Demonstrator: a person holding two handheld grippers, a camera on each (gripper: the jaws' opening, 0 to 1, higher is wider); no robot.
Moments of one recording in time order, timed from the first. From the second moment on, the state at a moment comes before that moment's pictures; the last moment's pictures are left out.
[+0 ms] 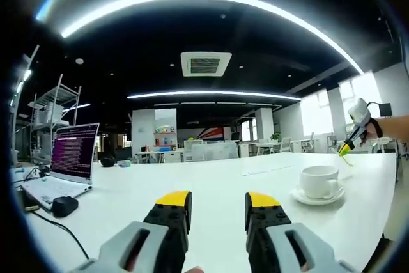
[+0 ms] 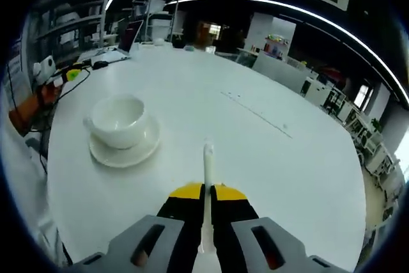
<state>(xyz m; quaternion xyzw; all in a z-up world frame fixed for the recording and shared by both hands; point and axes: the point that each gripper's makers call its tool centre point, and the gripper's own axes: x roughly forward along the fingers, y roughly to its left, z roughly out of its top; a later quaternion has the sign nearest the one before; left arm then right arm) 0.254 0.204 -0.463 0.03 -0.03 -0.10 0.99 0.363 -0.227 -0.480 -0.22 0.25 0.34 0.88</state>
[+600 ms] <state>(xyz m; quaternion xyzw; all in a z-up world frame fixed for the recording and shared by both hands) 0.245 0.188 -0.456 0.03 -0.03 -0.15 0.99 0.367 -0.135 -0.379 -0.19 0.15 0.38 0.90</state>
